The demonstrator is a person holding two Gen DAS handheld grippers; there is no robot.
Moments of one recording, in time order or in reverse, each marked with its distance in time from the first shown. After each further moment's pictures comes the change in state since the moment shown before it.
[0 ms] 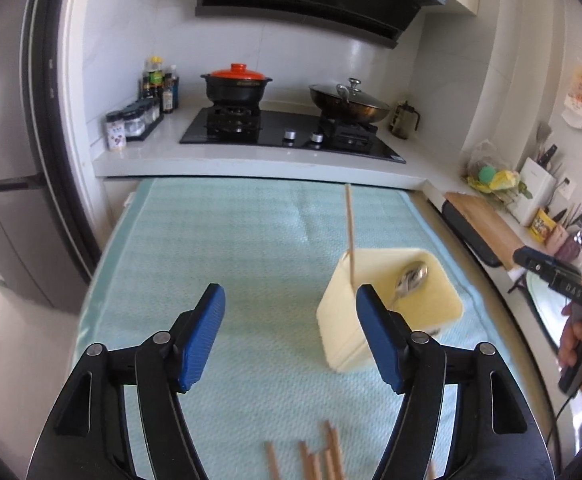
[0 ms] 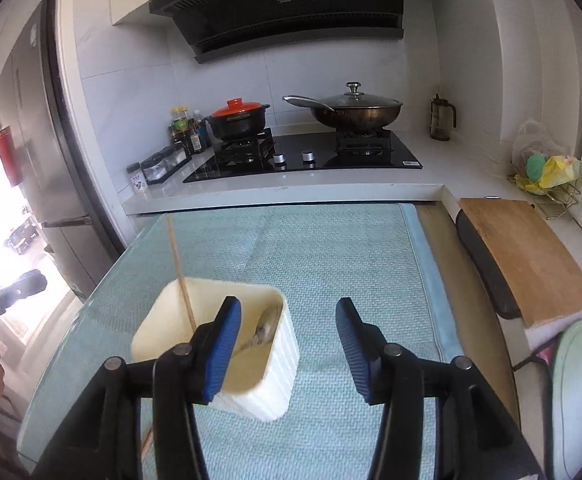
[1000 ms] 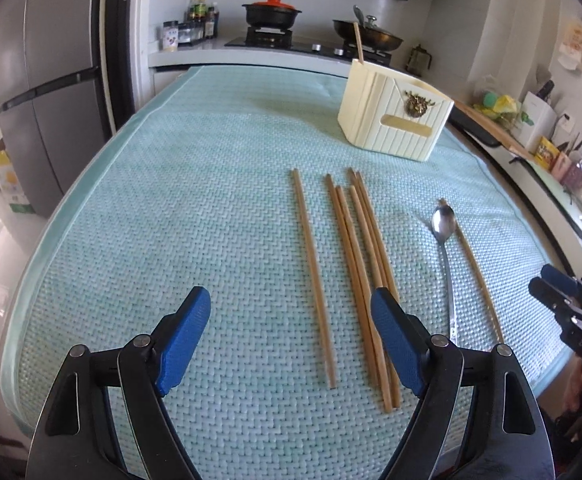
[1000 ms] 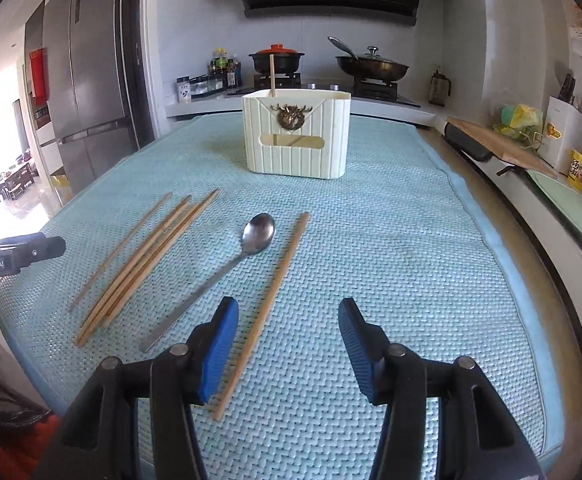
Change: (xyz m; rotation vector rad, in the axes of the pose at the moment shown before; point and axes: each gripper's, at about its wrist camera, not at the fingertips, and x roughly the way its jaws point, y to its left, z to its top) left arm -0.059 -0.007 -0.260 -0.085 0.128 0.057; right arm -0.108 0.102 -0.295 -0.109 0.067 -0.056
